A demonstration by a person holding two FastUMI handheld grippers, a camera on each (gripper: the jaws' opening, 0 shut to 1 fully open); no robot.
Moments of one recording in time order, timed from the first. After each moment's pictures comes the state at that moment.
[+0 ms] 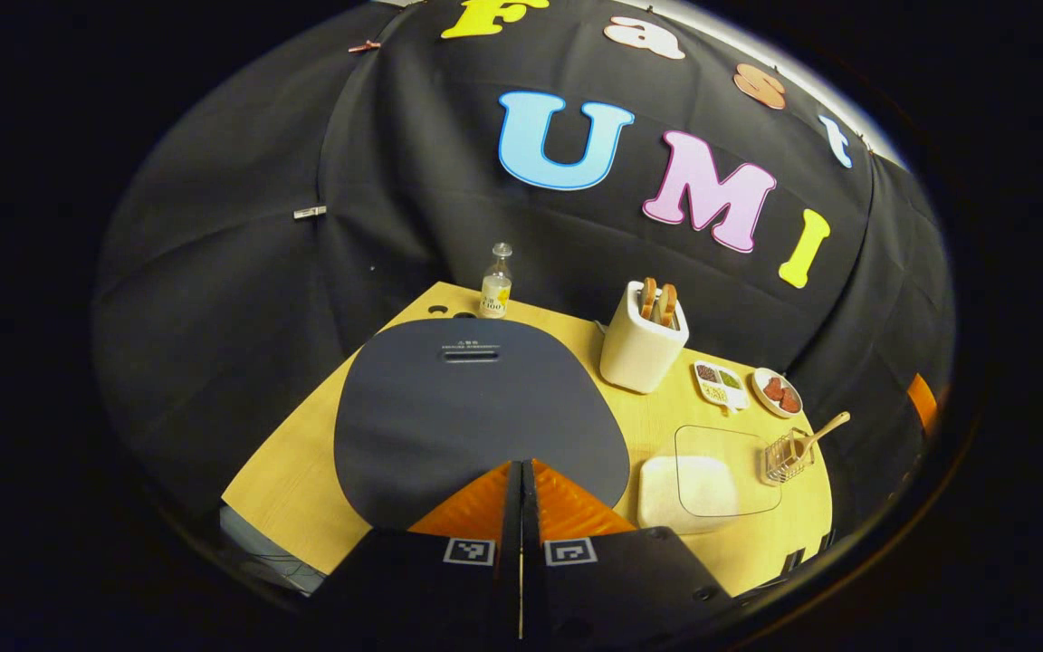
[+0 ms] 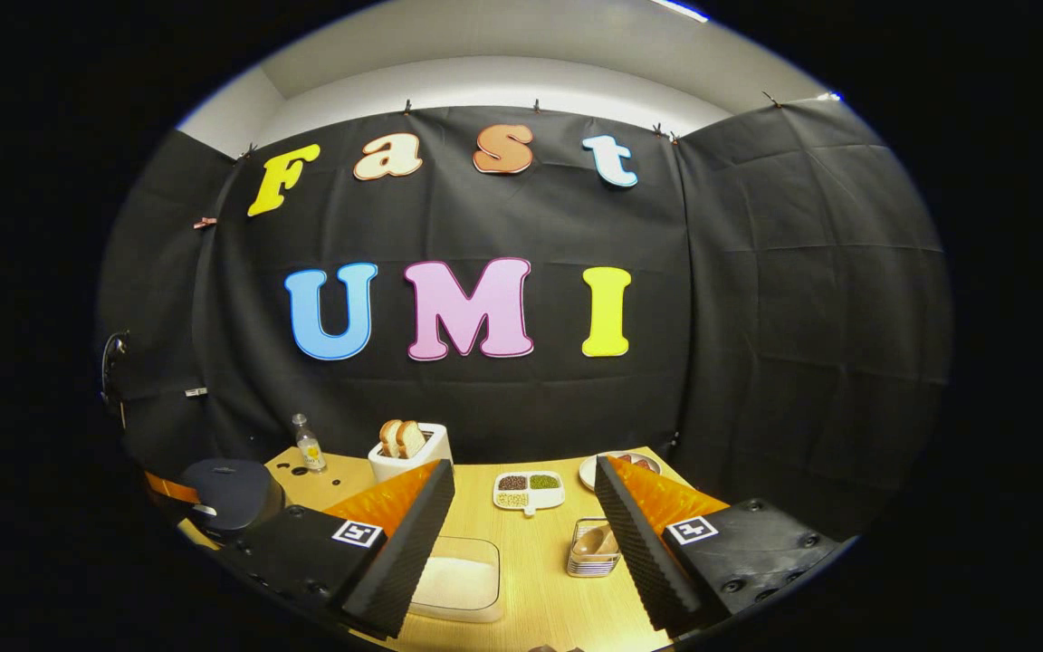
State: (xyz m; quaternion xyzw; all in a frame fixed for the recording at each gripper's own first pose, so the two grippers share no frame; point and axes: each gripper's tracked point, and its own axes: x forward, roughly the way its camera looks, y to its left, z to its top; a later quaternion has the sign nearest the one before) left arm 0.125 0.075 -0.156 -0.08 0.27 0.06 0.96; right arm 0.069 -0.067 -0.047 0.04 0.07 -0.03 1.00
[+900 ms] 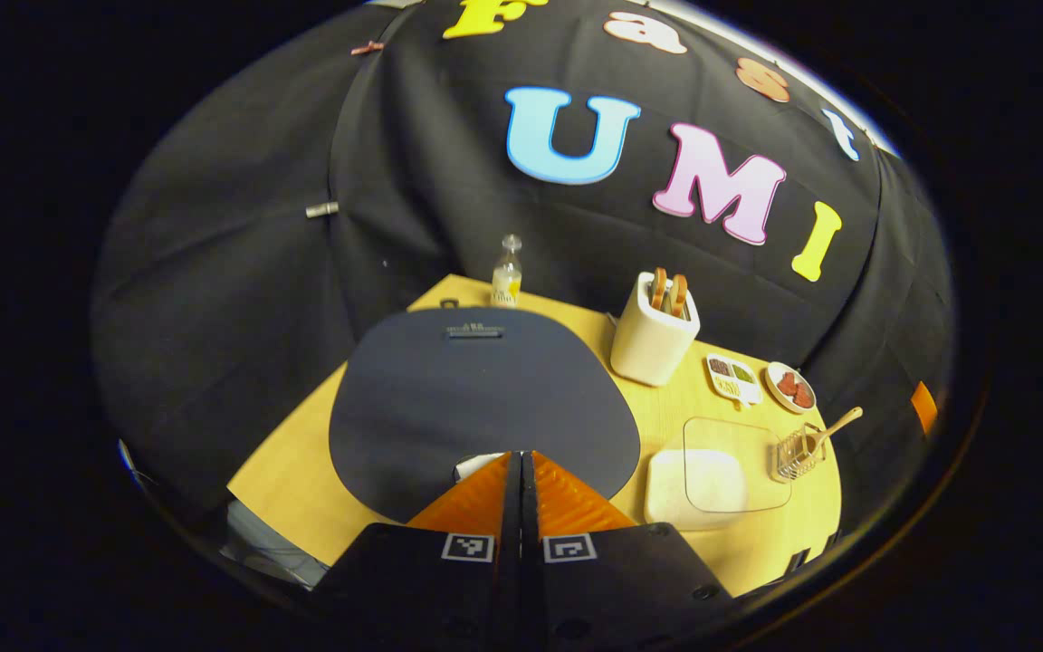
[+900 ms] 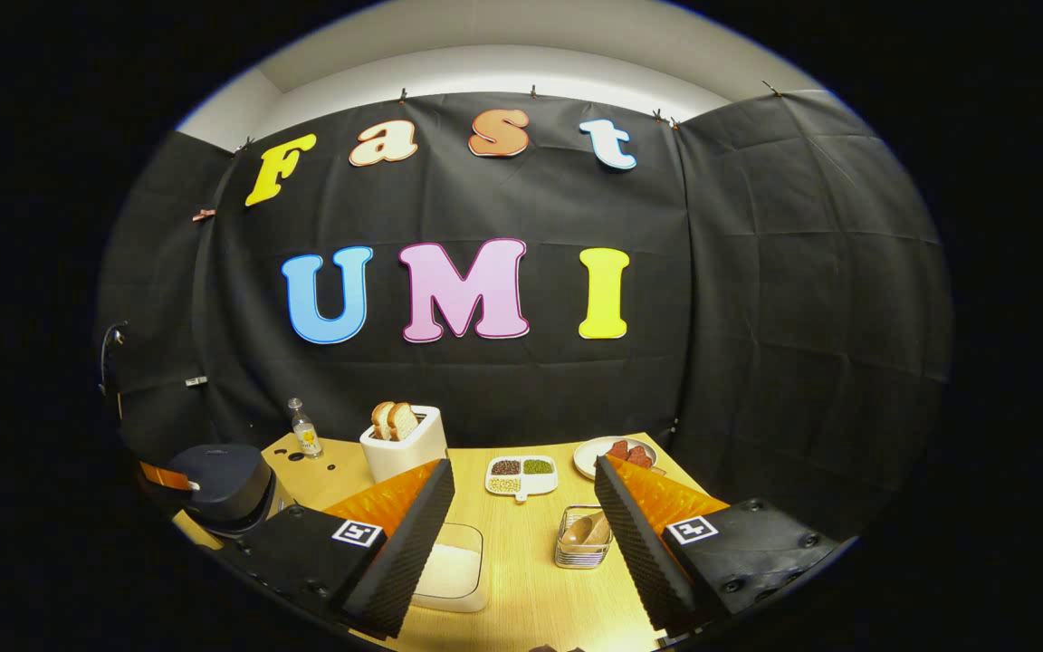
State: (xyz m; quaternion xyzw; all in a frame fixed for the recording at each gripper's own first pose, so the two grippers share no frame) left arm 0.124 0.070 -0.126 -0.04 0.22 0.10 0.97; right arm 0.071 -0.091 -0.069 0.05 0.09 -0.03 0.99
